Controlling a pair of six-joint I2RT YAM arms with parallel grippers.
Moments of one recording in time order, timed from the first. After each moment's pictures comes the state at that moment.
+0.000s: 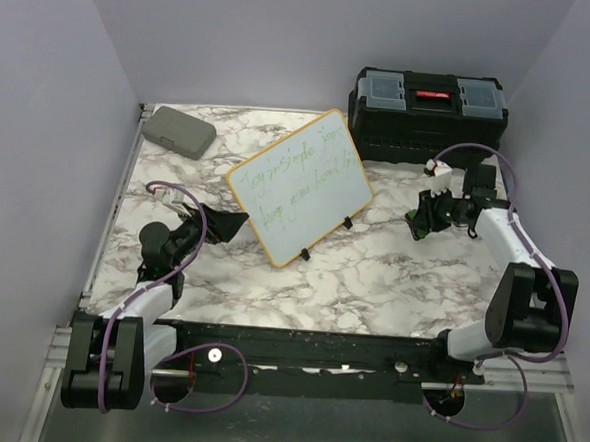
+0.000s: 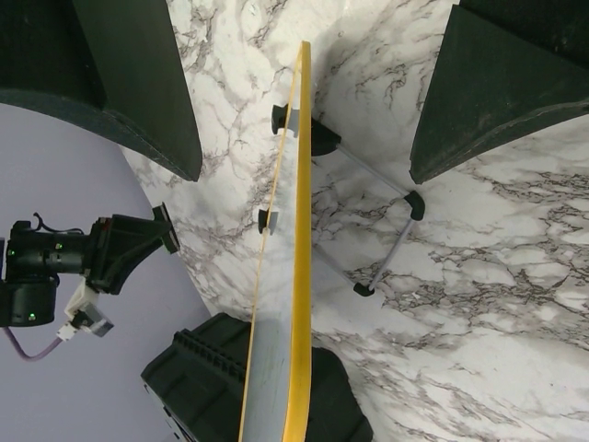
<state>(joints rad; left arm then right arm) 0.02 1.05 0.17 0.92 0.65 -0.79 -0.10 1.48 0.97 -0.49 -0.52 -0.44</state>
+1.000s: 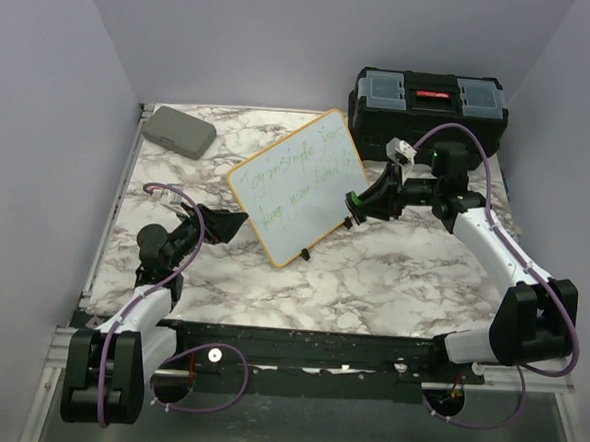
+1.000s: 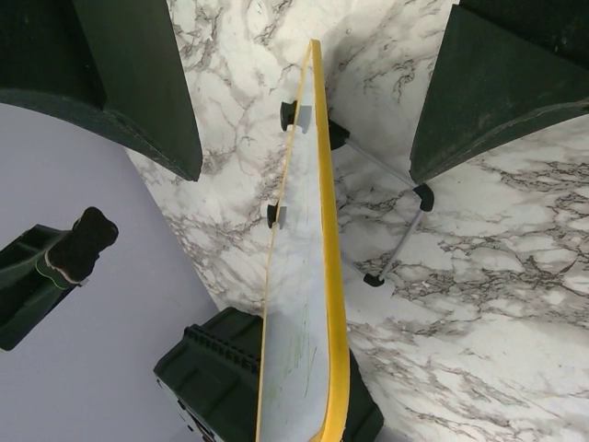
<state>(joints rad) 0.02 0.98 0.17 0.88 0.64 -0.79 0.19 1.40 1.04 -0.17 -1.28 -0.31</state>
